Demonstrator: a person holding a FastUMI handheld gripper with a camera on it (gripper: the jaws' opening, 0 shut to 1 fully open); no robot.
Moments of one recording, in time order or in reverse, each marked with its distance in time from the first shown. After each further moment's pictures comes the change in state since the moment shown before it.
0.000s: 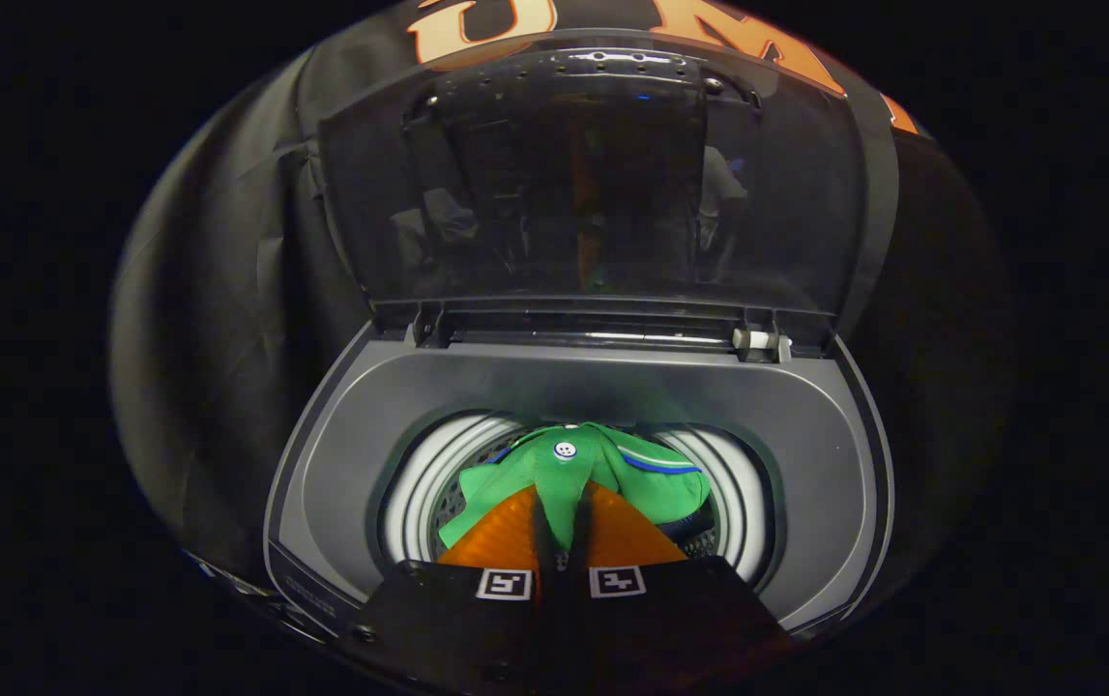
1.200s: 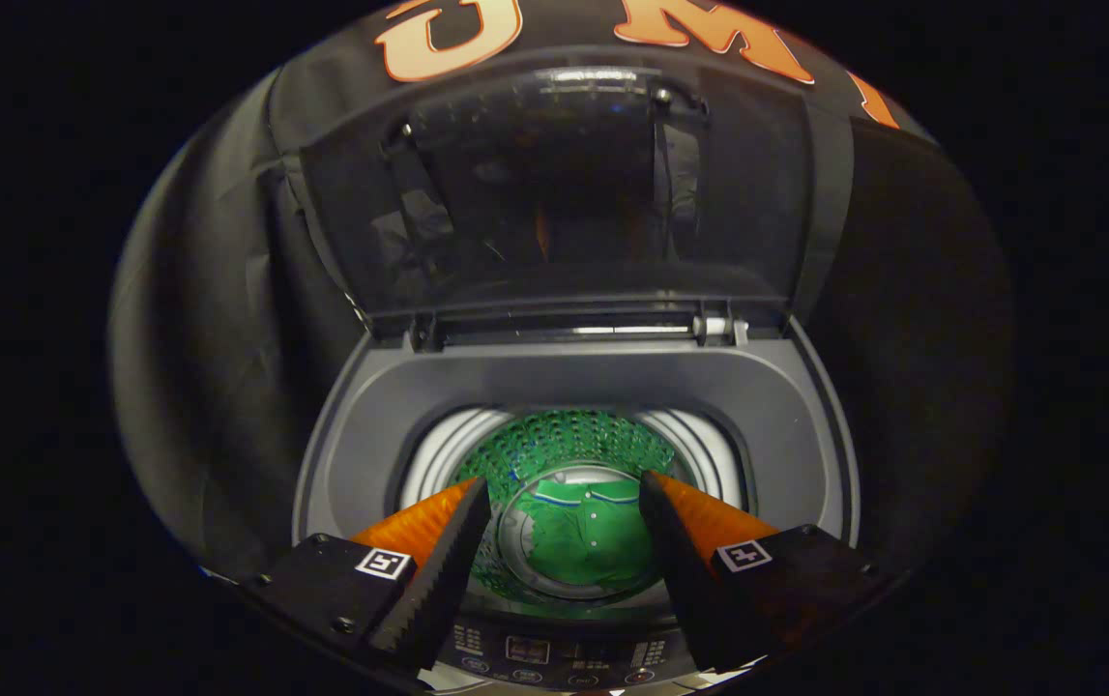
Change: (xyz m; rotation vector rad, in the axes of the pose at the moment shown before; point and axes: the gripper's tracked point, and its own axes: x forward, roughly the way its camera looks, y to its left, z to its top) arm -0.050 -0.004 0.008 0.052 -0.002 -0.024
